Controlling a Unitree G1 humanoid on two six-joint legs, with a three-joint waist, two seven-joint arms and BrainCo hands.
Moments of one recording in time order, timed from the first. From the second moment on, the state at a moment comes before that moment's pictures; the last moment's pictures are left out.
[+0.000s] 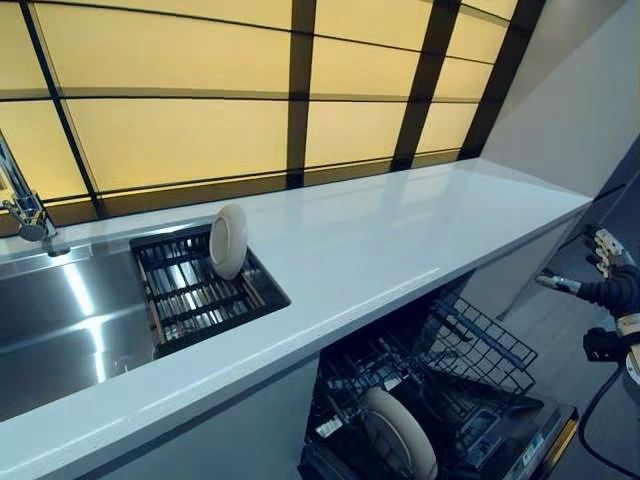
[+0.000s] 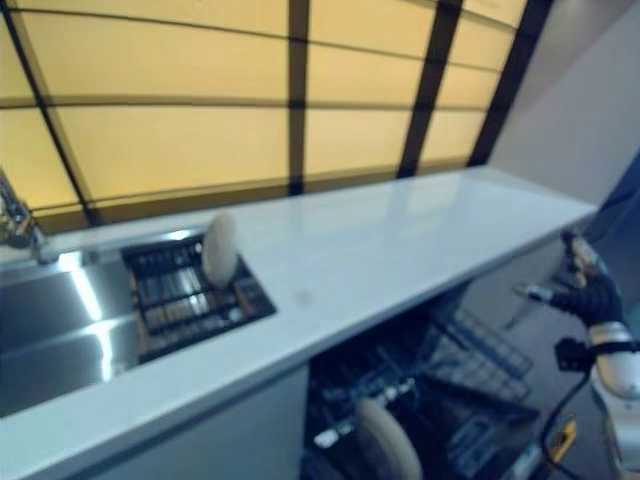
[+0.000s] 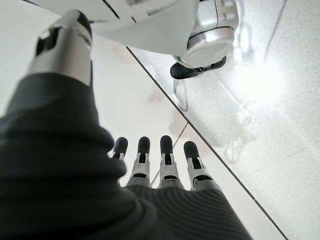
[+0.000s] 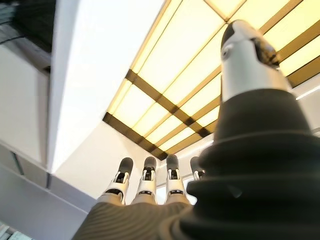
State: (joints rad) left arm 0.20 0.30 -0.01 1.01 0.06 -0.08 0.08; right arm -0.01 -0.76 -0.39 -0.13 0.22 0.14 -0.03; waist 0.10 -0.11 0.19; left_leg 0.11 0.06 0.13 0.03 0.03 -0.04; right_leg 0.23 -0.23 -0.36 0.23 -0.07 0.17
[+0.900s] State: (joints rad) left arm 0.08 0.35 -0.06 1.11 0.02 -0.07 0.12; right arm -0.36 -0.89 -0.17 -0.06 0.25 0.21 -0.10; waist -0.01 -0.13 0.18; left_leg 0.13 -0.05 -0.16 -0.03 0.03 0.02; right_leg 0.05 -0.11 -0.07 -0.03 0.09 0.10
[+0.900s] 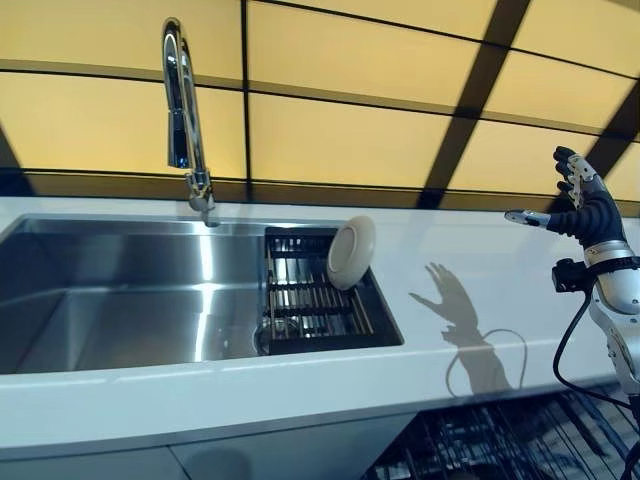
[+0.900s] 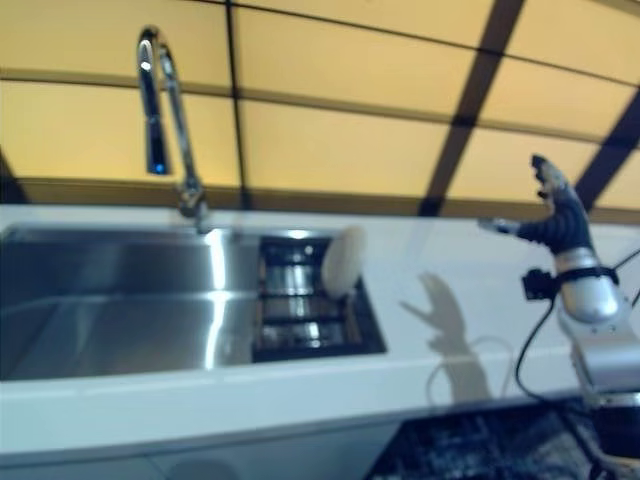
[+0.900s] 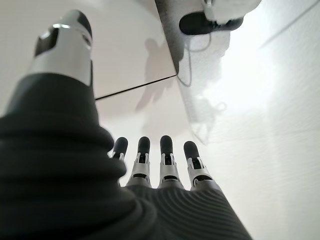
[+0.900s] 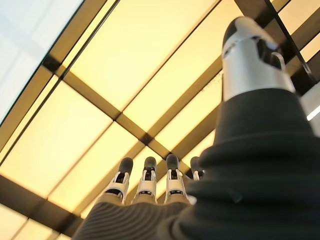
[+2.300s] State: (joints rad) left arm 0.07 0.30 -0.14 1.05 -0.03 -0.09 0.12; right arm -0.51 -0.64 0.07 0.14 0.92 0.42 -0.25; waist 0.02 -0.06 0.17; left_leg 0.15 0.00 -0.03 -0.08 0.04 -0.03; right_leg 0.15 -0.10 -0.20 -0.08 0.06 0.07
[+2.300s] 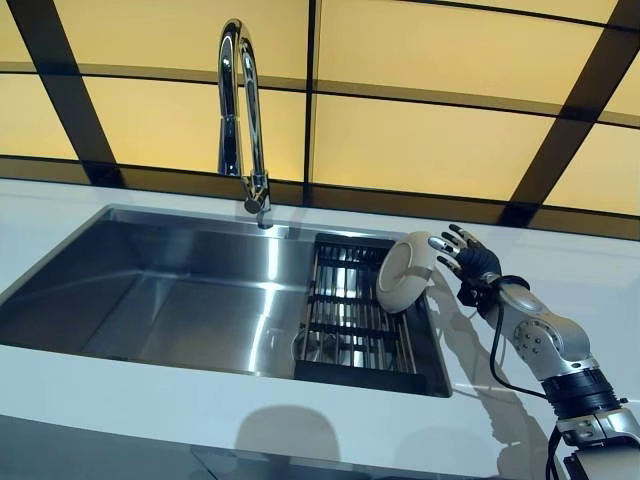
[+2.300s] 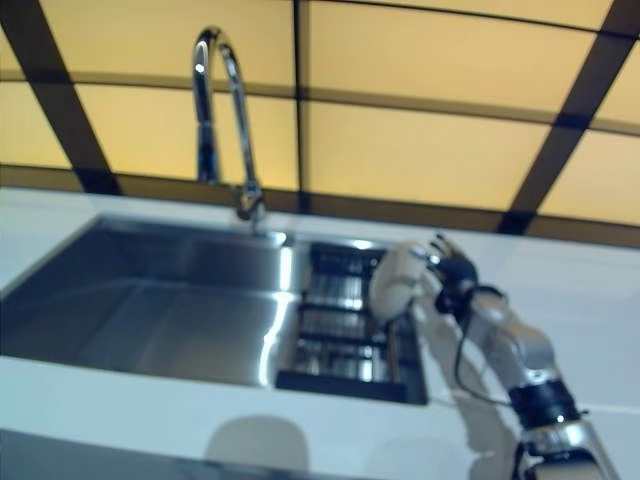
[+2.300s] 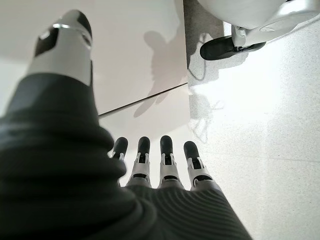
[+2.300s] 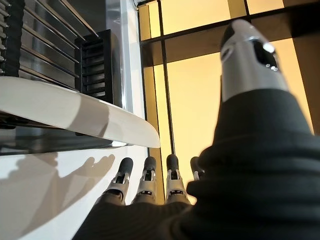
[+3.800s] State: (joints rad) left arm 0.07 0.33 -0.19 1.07 -0.04 -0.07 0.12; right arm -0.52 -0.64 0.10 0.33 0.90 0.48 -0.26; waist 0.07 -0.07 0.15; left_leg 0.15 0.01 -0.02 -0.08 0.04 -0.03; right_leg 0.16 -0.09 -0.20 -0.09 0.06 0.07
